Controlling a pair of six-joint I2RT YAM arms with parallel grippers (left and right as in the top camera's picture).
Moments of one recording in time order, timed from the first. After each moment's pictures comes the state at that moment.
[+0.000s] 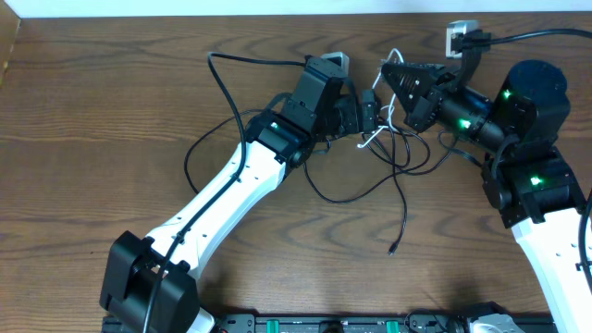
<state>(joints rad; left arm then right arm) -0.61 1.67 1.37 -0.39 0.12 -0.65 0.22 1.20 1.18 -0.14 -0.65 0.52</state>
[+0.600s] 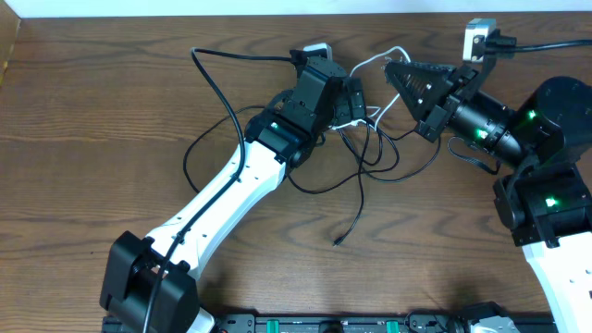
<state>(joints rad) -0.61 1.67 1.37 -0.38 -0.13 -0.65 0.22 1.12 1.18 -0.07 -0.71 0.60</state>
